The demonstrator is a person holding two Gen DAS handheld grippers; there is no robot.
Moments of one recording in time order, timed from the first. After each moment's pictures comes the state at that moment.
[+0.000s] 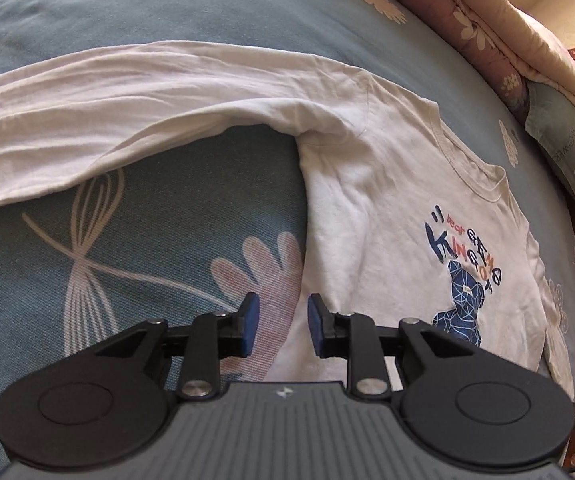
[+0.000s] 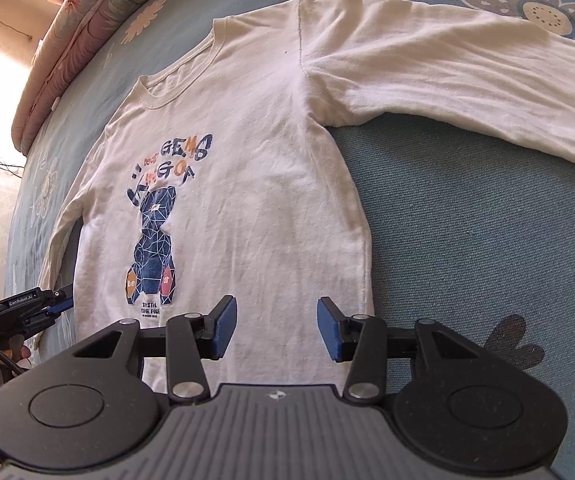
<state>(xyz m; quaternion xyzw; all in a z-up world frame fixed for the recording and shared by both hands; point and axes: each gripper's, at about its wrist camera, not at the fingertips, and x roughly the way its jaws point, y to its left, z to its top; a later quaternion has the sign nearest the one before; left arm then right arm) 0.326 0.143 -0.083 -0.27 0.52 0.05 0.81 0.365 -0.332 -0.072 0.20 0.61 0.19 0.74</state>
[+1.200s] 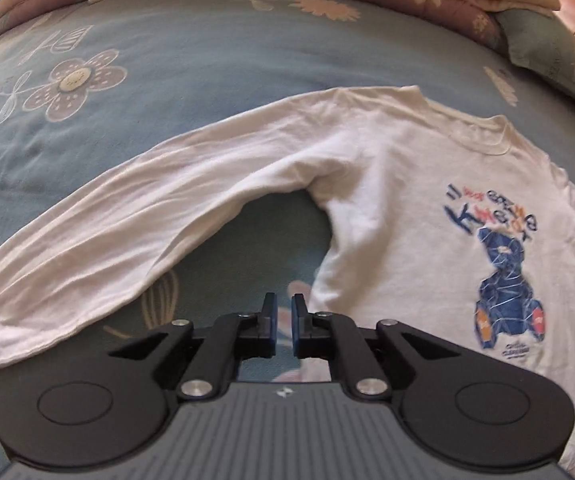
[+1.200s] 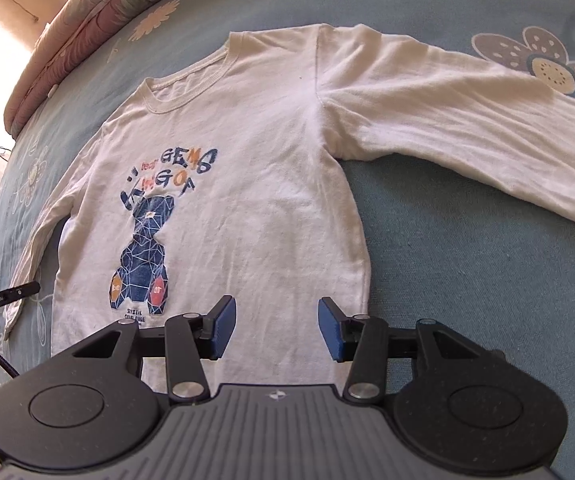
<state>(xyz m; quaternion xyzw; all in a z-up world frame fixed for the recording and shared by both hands) 0.335 0.128 -0.042 -0.10 0.50 0.02 0.86 0.371 -0.309 -0.055 0.12 0.58 0.20 0.78</state>
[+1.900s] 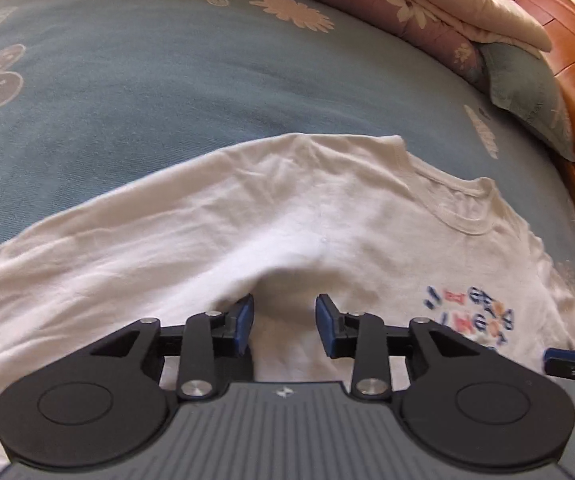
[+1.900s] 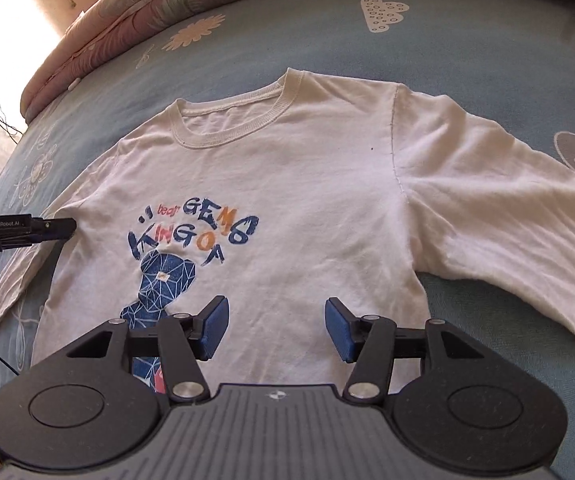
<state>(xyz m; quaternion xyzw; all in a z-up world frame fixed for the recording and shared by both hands) 0.444 0.161 -0.085 -0.16 0.49 0.01 0.85 0.423 -0.264 -0.067 0.08 0.52 0.21 0.82</state>
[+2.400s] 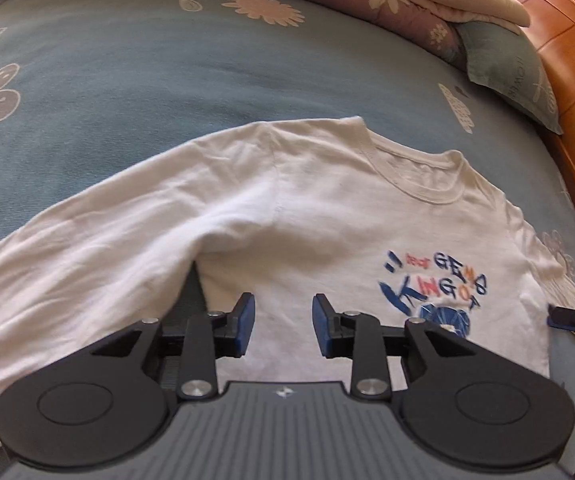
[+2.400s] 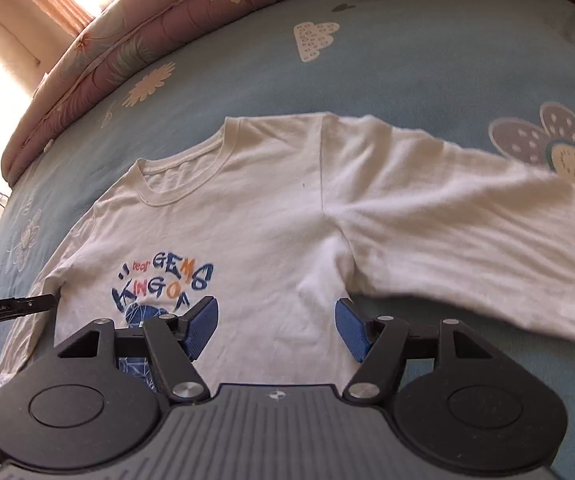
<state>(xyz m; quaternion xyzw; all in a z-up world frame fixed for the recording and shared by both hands) 0.408 0.112 -0.048 -0.14 0.51 -0.07 0.85 0.405 -0.336 -0.072 0.20 0.53 0.15 0.81</state>
